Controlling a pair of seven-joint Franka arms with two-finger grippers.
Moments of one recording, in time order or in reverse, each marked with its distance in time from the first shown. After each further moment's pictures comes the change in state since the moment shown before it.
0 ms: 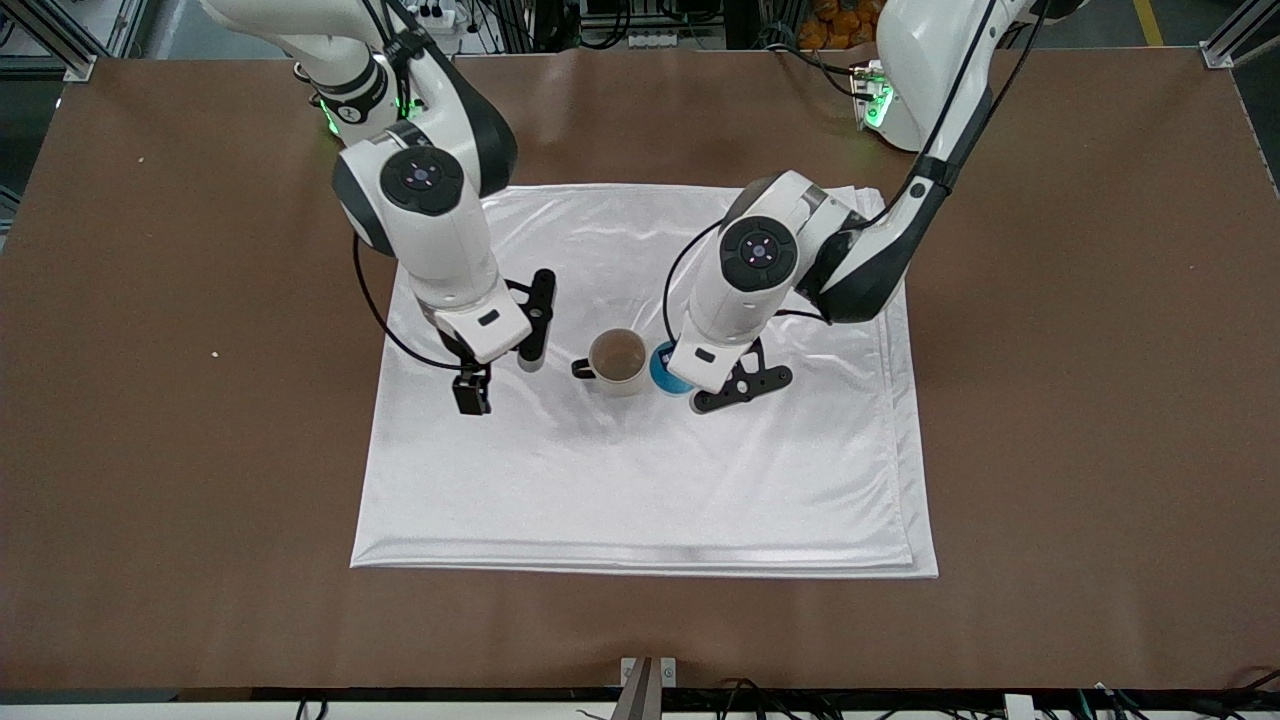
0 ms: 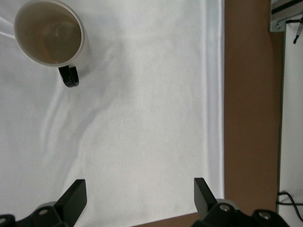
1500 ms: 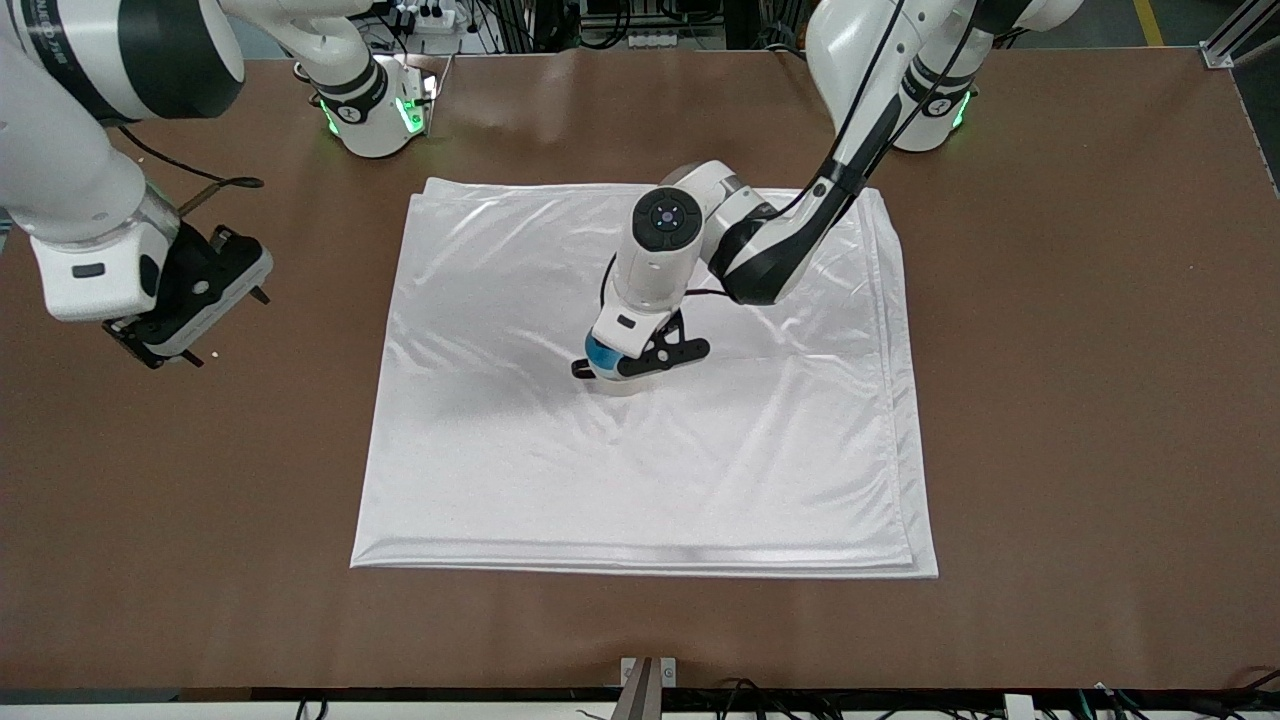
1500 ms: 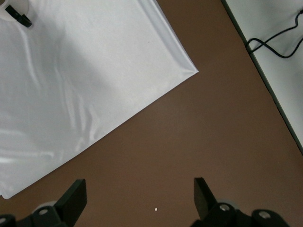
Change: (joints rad) left arm -0.162 0.088 0.028 0.005 0.015 0.163 -0.107; right arm -0.365 -0.255 -0.006 0.056 0.132 -0.359 0.052
